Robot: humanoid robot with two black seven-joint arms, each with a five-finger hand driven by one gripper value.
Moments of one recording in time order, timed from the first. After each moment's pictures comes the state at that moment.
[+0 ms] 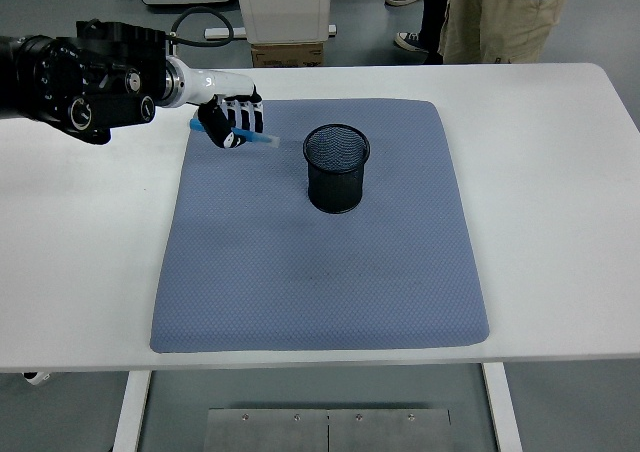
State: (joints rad) left arm -1.84 0.18 1.02 -1.01 0.29 -0.01 -0.17; right arm 0.03 0.00 0.26 0.21 -0.04 0.05 0.25
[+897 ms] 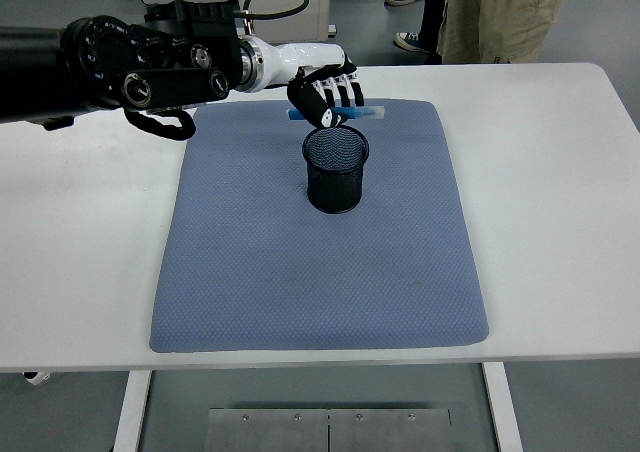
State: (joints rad) left arm -1.80 0.13 0.72 -0.99 0.16 0.00 -0.16; right arm 0.03 0.00 0.26 0.21 -0.04 0.05 0.25
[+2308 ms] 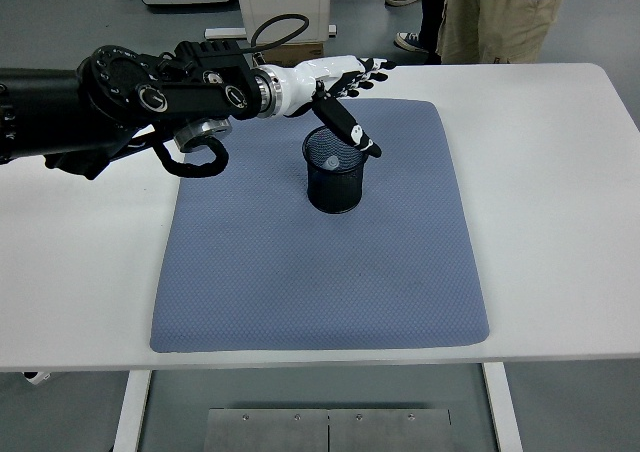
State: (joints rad) left arm -1.70 0.12 0.61 -1.00 -0.09 0.01 -0.20; right arm 0.03 0.00 0.26 0.21 -0.04 0.05 0.25
